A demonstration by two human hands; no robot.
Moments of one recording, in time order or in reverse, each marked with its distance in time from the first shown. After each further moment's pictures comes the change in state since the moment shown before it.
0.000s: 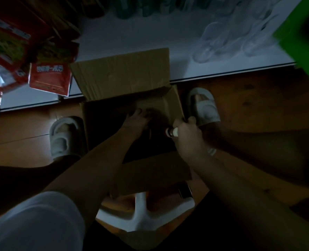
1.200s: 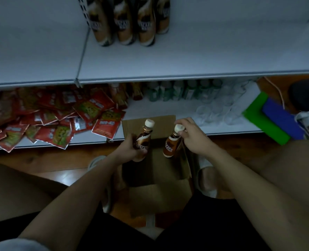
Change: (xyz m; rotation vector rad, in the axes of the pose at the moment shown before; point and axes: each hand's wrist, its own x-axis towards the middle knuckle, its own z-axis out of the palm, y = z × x) left_hand -0.196 -0.022 -0.108 -0.997 0.411 -0.209; right_hand -0.057 -0.048 -0.139 0.393 0.138 -0.460
